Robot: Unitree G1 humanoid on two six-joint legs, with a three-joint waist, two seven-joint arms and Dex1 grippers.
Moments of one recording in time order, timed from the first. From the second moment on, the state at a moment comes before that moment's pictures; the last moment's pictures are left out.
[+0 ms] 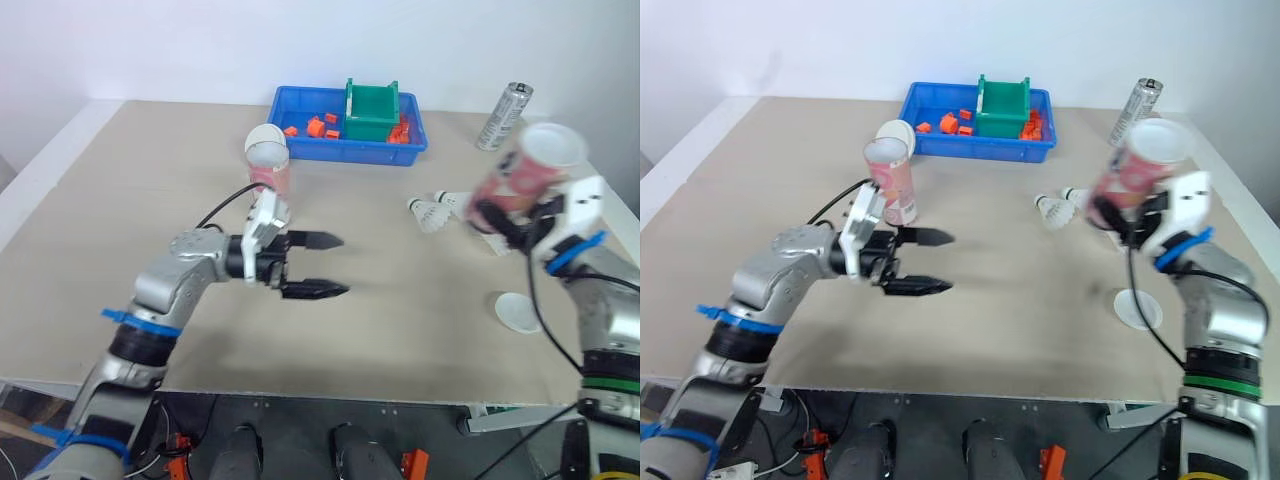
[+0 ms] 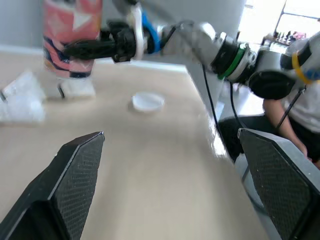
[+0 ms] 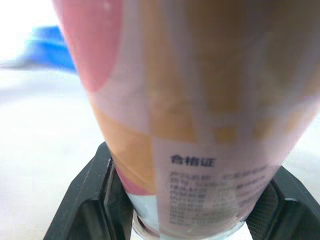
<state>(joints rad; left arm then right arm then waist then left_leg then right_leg) -0.74 0.37 -0.17 0.04 -0.57 0.49 -1.20 -0.51 -0.75 -0.43 0.41 0.34 0.24 0.57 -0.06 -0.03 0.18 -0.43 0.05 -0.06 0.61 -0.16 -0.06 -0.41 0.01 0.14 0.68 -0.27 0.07</state>
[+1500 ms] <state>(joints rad) -0.83 0.15 -0.22 0.23 -0.35 0.35 -1.04 -0.29 -0.87 -0.51 0.73 0.33 0.24 0.61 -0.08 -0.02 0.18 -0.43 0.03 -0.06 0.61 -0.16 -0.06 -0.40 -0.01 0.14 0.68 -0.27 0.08</state>
